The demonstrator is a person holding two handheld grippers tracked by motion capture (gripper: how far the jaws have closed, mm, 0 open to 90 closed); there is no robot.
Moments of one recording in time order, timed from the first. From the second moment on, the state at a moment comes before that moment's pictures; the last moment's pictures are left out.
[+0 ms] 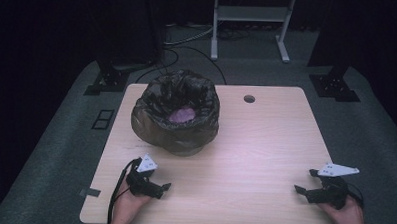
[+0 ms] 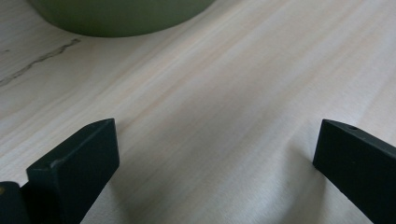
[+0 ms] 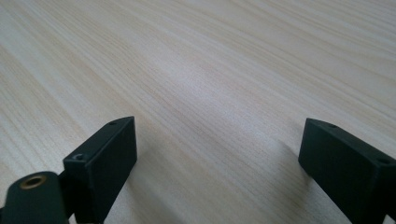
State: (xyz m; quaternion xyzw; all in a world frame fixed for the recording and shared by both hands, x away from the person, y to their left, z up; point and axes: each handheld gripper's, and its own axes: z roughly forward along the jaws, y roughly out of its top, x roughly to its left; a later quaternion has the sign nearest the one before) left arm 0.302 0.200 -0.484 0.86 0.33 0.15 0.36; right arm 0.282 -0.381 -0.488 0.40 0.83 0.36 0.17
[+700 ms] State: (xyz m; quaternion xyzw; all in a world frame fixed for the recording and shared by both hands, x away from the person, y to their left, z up) left arm 0.280 0.220 -0.439 0.83 0.35 0.12 0.41; right arm 0.282 -0.381 -0.488 0.40 0.83 0.36 0.17
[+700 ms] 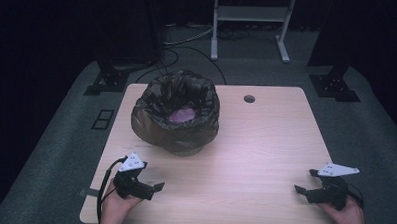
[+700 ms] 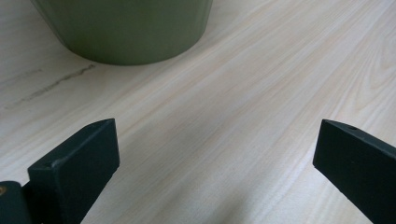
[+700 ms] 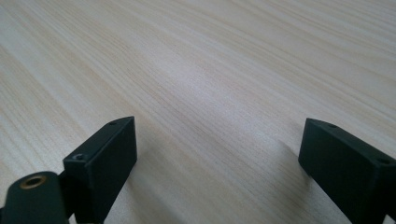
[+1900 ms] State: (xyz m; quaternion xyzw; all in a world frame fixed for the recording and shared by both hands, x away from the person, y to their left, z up) left arm 0.295 0.232 -0.348 0.83 0.34 0.14 0.42; right arm 0.282 -0.381 -0.488 0.40 0.83 0.36 0.17
